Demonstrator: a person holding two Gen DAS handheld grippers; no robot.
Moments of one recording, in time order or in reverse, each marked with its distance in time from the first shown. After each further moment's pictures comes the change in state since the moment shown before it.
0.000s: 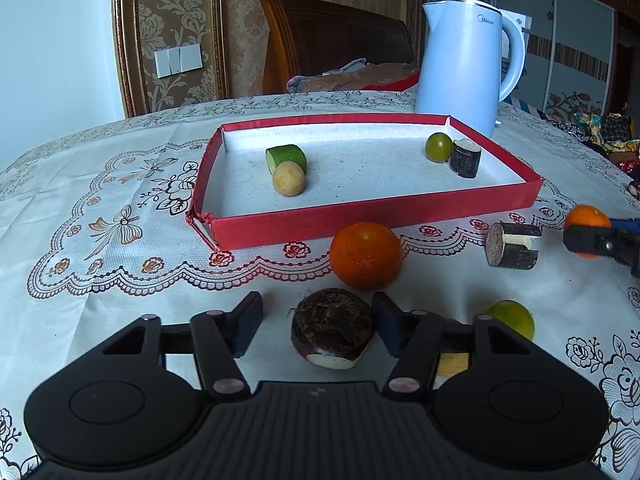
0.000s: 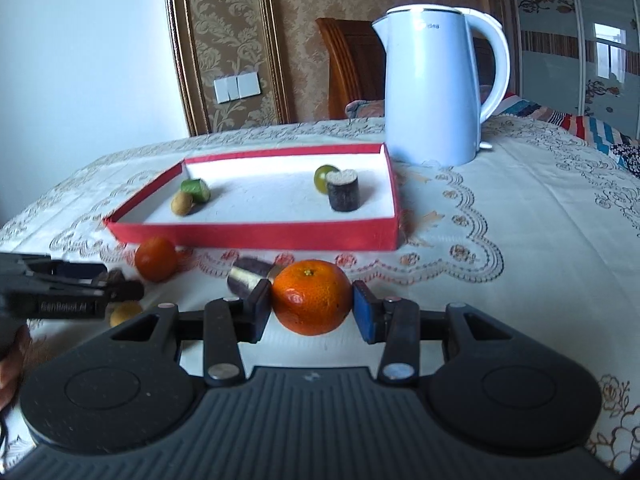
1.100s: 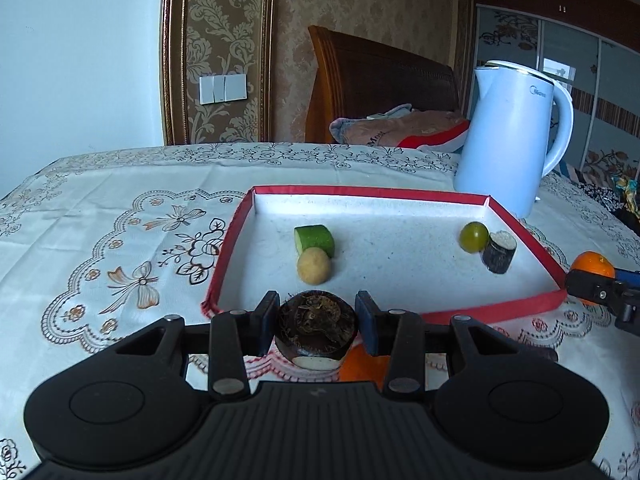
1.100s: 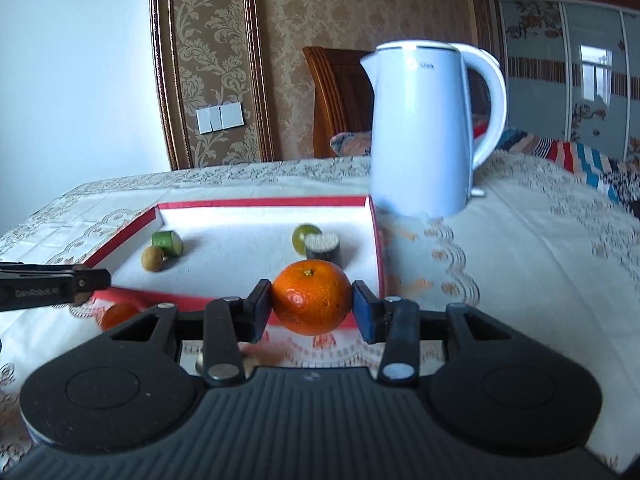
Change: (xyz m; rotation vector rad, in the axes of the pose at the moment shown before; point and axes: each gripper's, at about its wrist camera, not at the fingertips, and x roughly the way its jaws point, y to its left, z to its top) left arm 0.010 -0.002 0.055 -0.135 -0.105 0.103; right arm 0.027 -0.004 0.039 -0.017 -0.086 -0.055
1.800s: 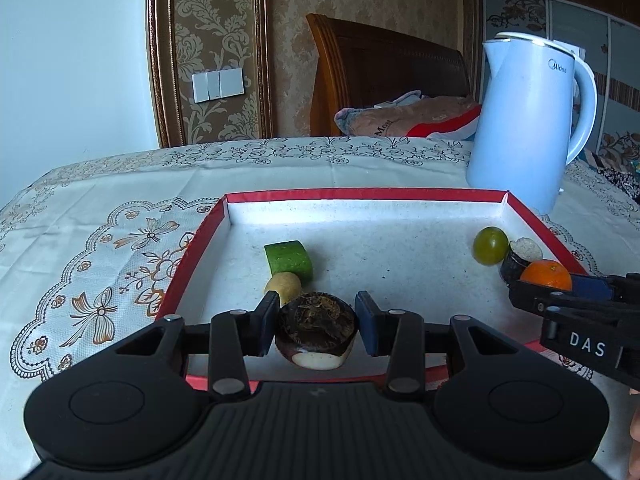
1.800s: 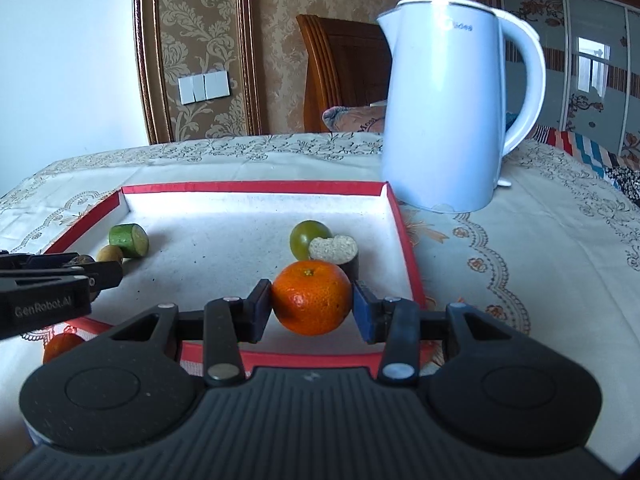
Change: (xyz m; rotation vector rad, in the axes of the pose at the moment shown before) left arm 0.053 -0.032 0.014 0.046 0.031 0.062; right arm 0.084 0.016 0.011 -0.014 0.102 -0.046
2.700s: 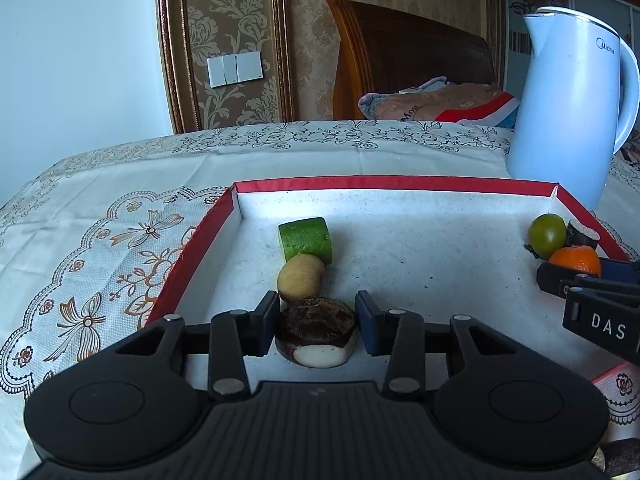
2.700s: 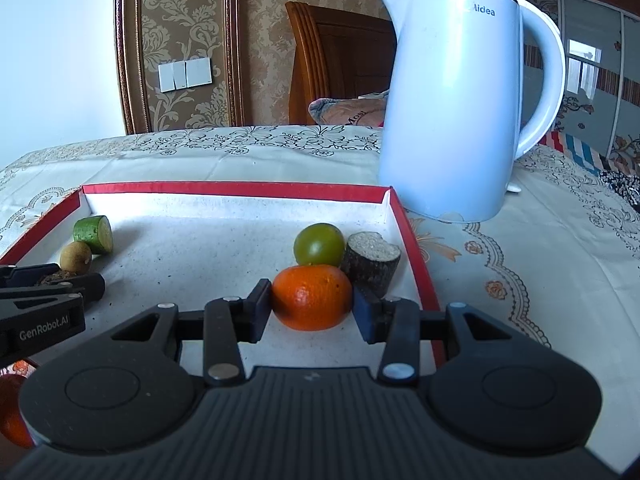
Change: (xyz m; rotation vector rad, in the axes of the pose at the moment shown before) left arm 0.038 0.004 0.004 -0.016 0.036 0.067; right arm 0.044 0.004 0.013 -0.017 0.015 -0.059
